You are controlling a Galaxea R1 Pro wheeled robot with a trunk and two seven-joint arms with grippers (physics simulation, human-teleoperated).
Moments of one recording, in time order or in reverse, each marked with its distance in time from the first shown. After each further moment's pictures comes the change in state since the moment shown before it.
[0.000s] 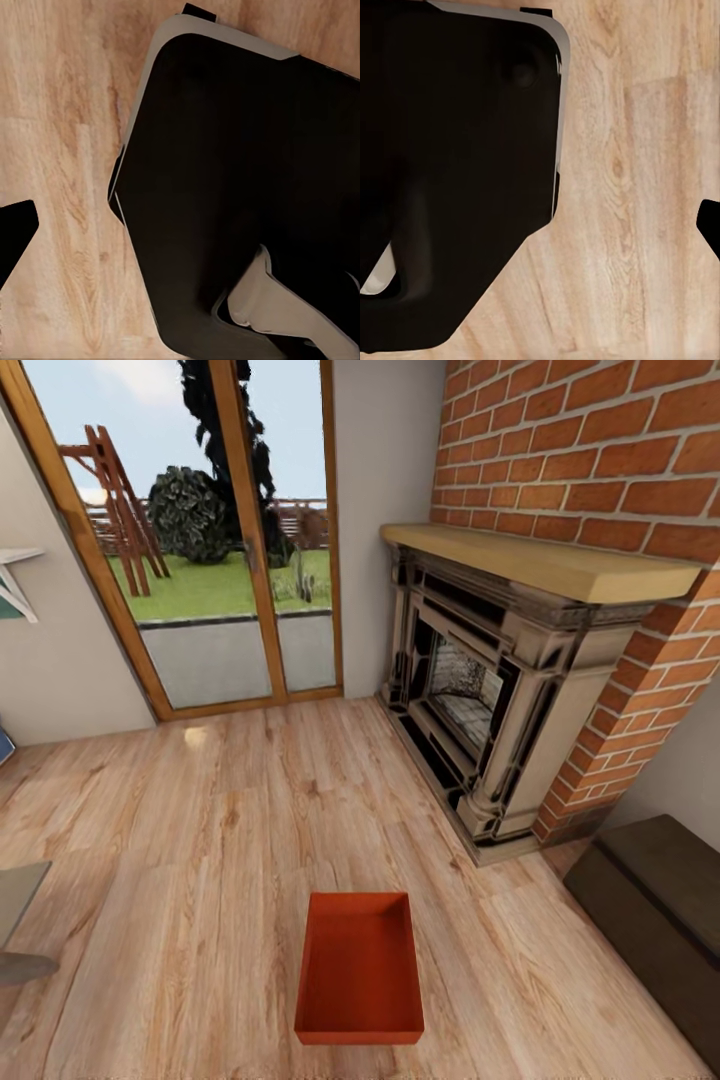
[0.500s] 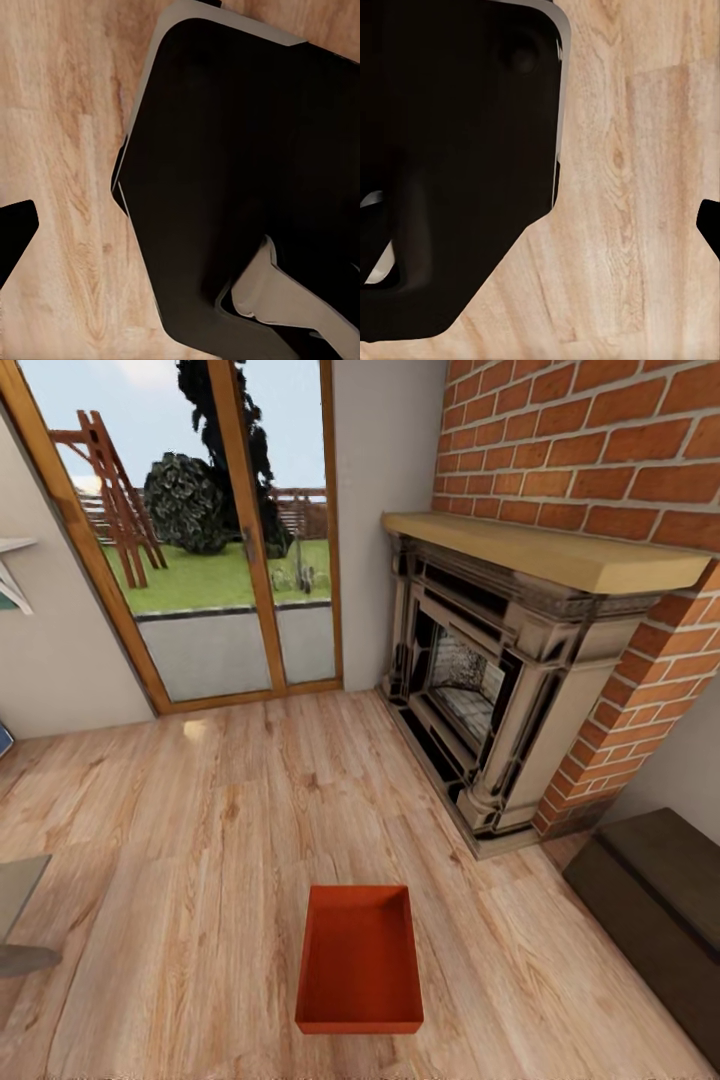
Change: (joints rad) left arm 0.000 0.000 0.000 0.000 0.000 0.000 0.000; right arm 0.000 0.000 0.000 0.000 0.000 0.000 -0.001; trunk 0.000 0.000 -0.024
